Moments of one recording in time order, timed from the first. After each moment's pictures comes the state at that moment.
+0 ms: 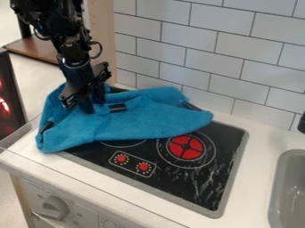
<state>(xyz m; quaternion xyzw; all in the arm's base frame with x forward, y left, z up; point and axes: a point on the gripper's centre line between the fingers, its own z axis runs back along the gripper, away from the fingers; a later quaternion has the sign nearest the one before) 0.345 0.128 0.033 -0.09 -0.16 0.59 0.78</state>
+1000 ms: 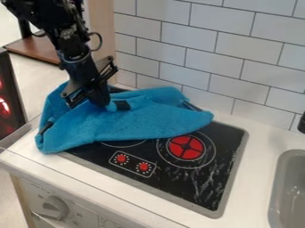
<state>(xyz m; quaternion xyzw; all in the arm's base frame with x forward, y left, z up) 0.332 0.100 0.057 -0.14 -0.15 0.56 0.80</state>
